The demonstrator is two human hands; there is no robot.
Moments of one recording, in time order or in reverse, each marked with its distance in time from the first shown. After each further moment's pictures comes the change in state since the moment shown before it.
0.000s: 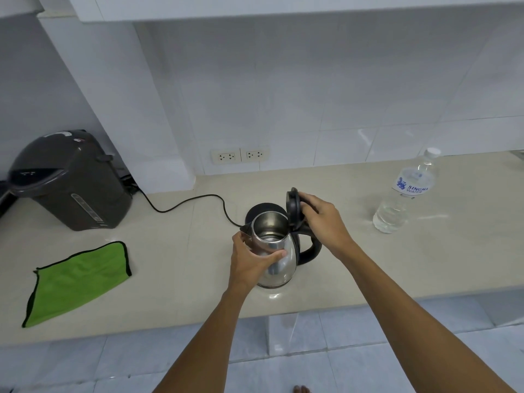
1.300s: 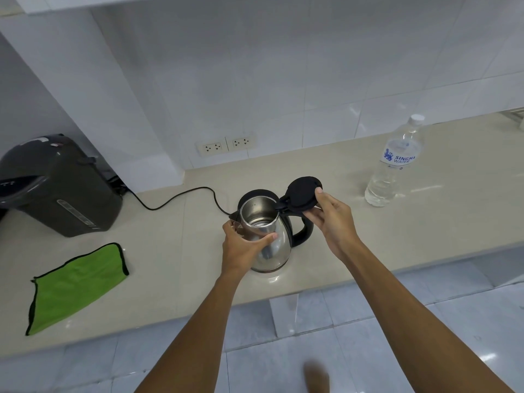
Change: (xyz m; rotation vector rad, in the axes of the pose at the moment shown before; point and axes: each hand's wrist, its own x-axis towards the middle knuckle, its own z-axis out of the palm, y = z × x) left_hand -0.010 0.018 -0.003 0.081 -0.014 -0.051; right_hand -0.033 0.044 -0.013 0.768 0.121 0.162
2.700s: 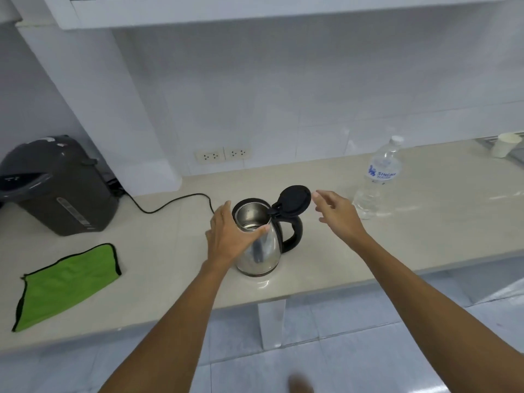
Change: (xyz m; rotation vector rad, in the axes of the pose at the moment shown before) left_hand -0.009 0.043 -0.019 0.461 0.064 0.191; right_hand 0.000 -0.043 -0.033 -0.766 -0.007 -0.140
